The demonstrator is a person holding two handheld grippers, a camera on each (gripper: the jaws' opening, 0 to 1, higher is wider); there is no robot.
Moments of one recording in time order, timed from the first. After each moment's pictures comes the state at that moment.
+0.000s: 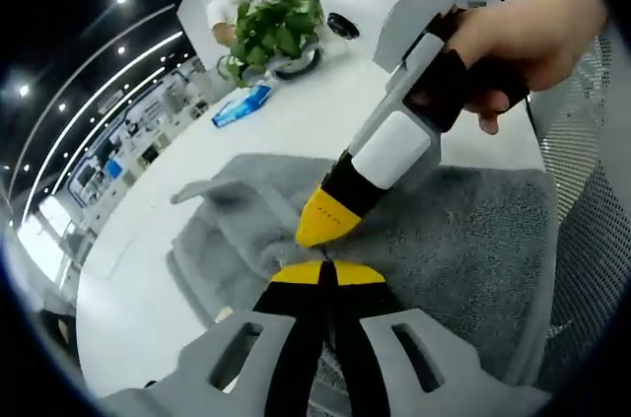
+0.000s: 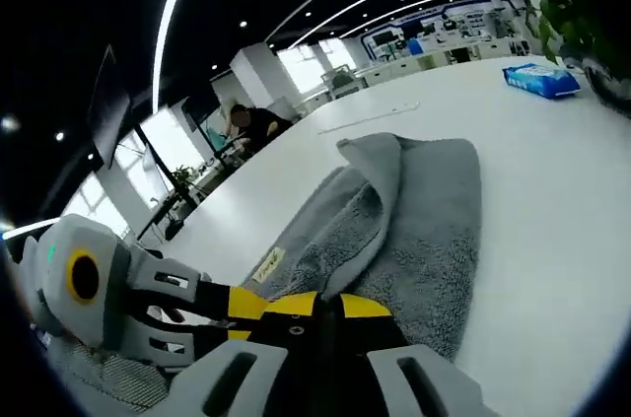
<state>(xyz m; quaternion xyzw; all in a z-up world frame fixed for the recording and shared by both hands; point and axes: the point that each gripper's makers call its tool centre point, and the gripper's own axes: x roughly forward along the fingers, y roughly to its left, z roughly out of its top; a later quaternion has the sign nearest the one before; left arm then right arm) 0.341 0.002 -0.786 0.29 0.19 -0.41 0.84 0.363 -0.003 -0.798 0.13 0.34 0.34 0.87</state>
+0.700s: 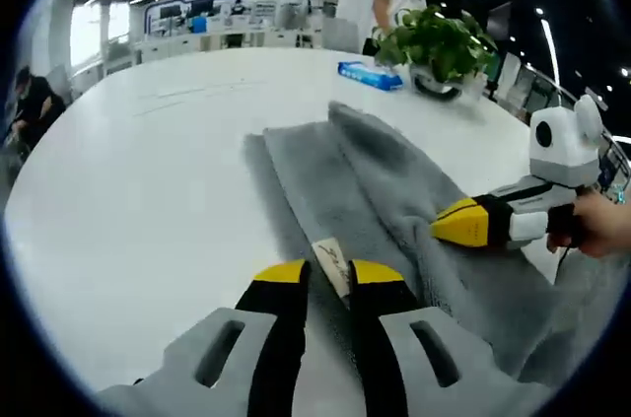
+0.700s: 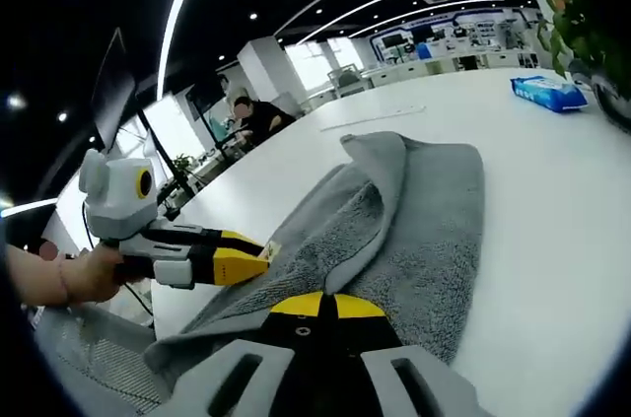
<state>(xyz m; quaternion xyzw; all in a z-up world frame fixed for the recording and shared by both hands) 0.377 0.082 -0.797 0.04 0.32 -0.24 0.92 0.362 -0.005 -0.798 0.11 0.32 0.35 0.87</state>
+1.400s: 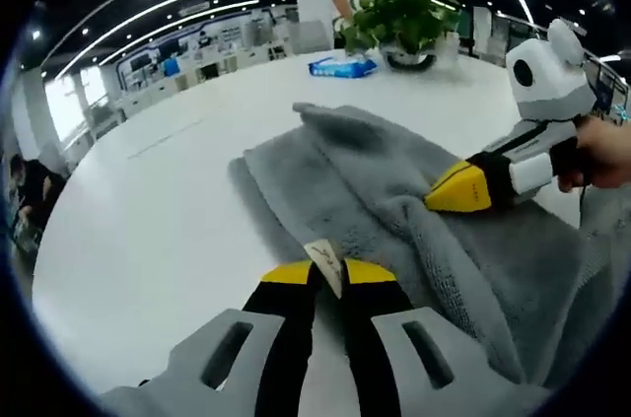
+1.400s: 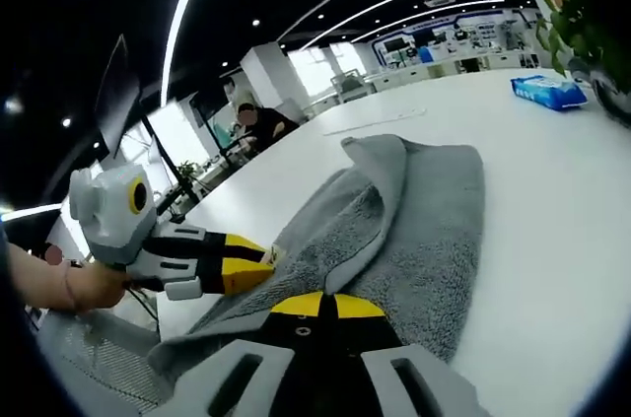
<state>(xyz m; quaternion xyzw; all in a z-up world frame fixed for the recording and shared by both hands) 0.375 0.076 -0.796 0.16 0.28 -0.27 0.91 0.362 -0.007 -0.795 0.15 0.32 0.36 0.87</state>
